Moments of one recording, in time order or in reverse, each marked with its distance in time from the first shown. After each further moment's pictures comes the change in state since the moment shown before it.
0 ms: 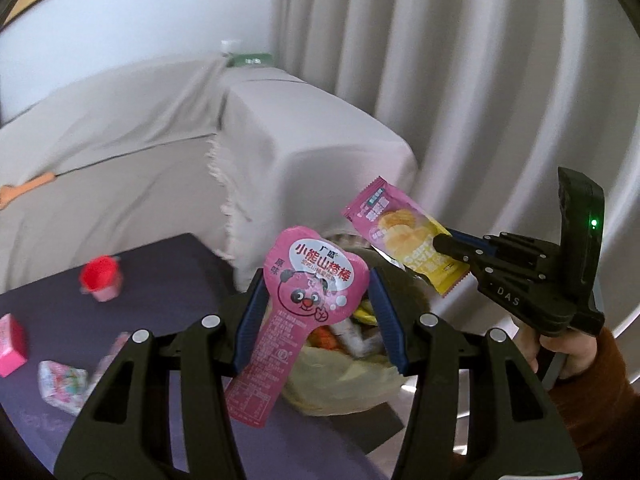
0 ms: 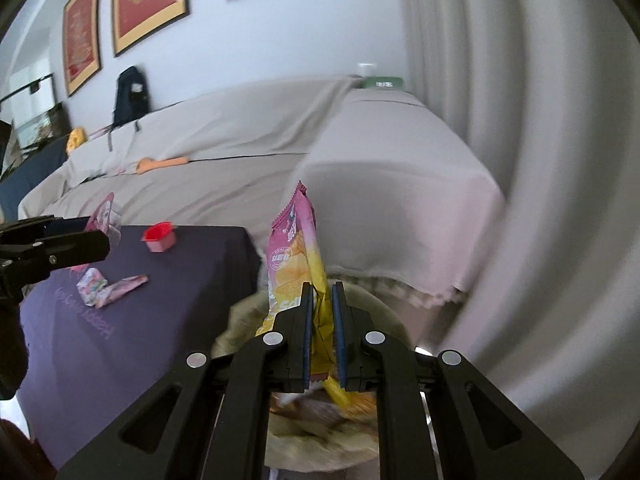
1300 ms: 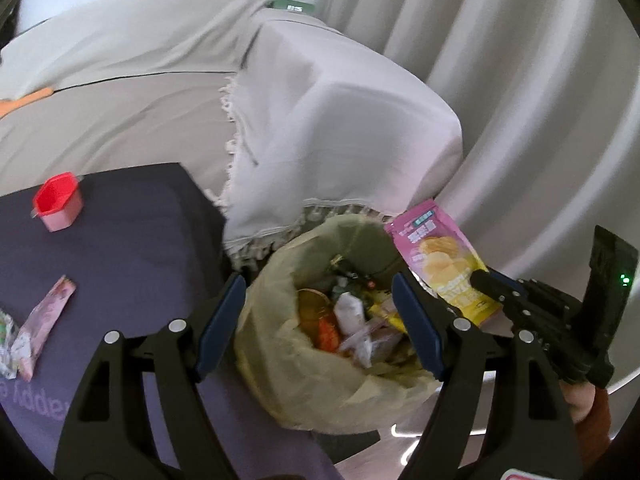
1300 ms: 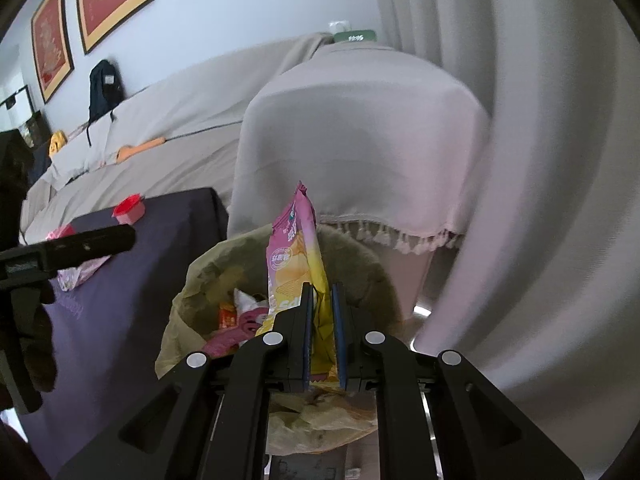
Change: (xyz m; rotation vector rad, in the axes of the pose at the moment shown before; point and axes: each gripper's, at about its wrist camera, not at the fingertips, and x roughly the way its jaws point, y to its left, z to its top) left arm 0.083 0.046 -0.035 -0.231 0.091 0.007; right arm 0.054 -0.023 -0.040 0.074 0.122 -0.004
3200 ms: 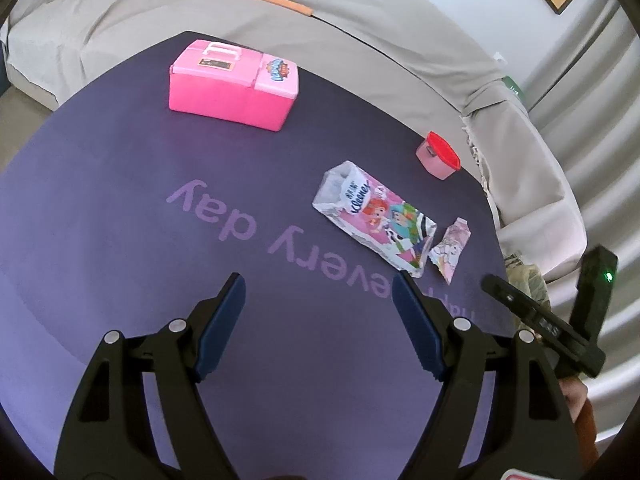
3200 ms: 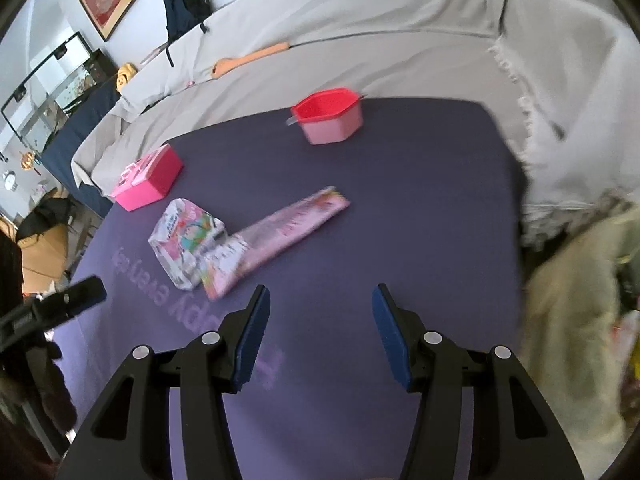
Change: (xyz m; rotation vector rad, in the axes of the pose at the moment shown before) left arm -0.179 0.315 -0.138 -0.535 -0.031 0.260; right arm 0.130 0.306 -0.008 -0.076 0.291 0.318
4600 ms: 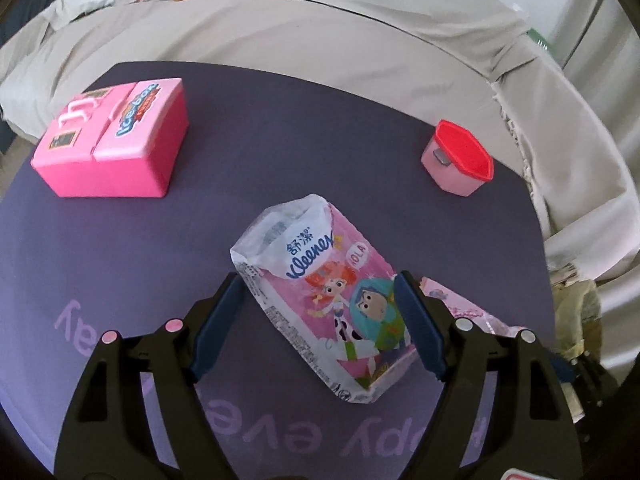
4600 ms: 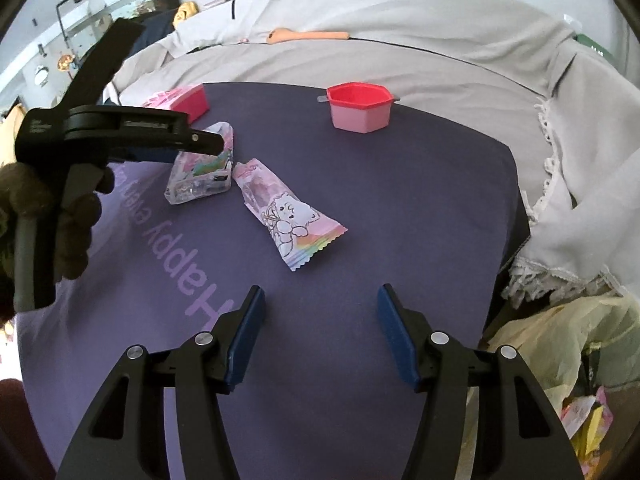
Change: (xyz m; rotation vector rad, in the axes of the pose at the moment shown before) left arm 0.100 -0.082 0.059 0.130 0.075 0.199; right arm -0.010 -0.012 -0.016 -0.362 0.014 -0.028
